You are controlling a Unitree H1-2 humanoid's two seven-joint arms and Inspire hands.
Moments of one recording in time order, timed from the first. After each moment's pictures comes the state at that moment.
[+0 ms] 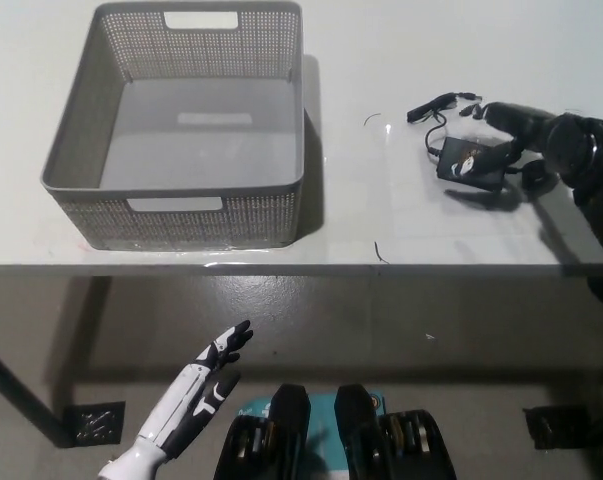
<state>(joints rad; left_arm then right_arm) -0.03 0.21 -0.16 0.07 0.17 -0.28 -0.16 -1.10 -0.37 0.51 0.99 -0.54 0.09 0.40</state>
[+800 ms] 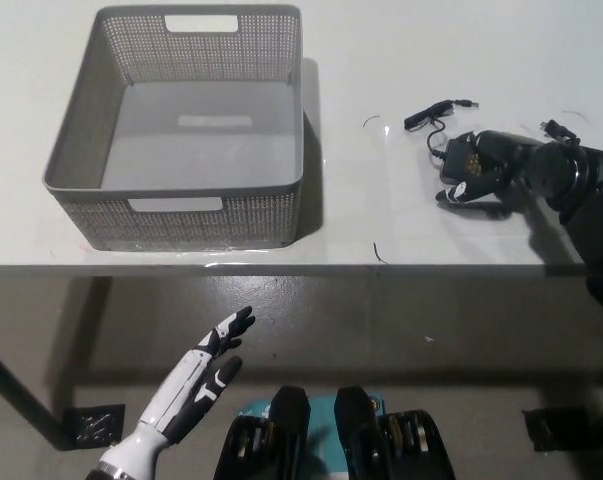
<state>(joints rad) -0.07 0.21 -0.16 0.07 0.17 -0.28 -0.17 -1.14 -0.31 0.49 1.27 -0.53 -0.02 0.30</state>
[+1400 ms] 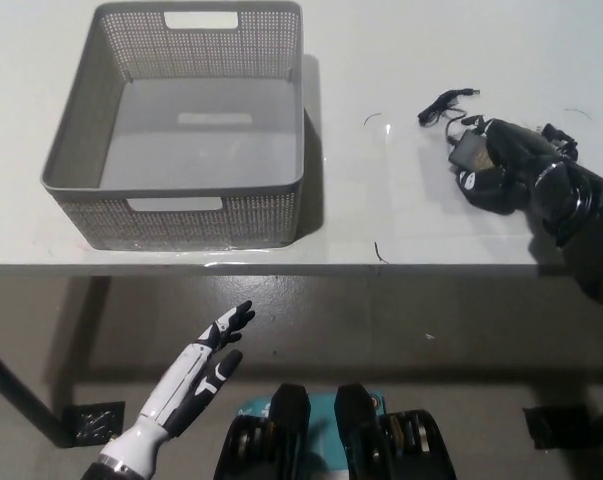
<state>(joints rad) -0.09 0.21 -0.15 0.09 0.17 -0.28 -0.17 -1.08 -0.28 0.38 1.31 -0.51 -0.15 -0.02</state>
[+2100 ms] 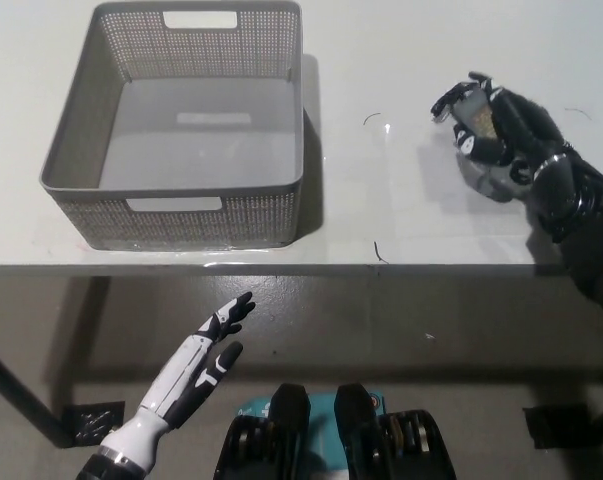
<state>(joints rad) -0.10 0.21 -0.15 0.09 0.17 -0.28 -0.17 -1.12 -0.28 0.32 1.32 -0.48 -0.25 -0.17</state>
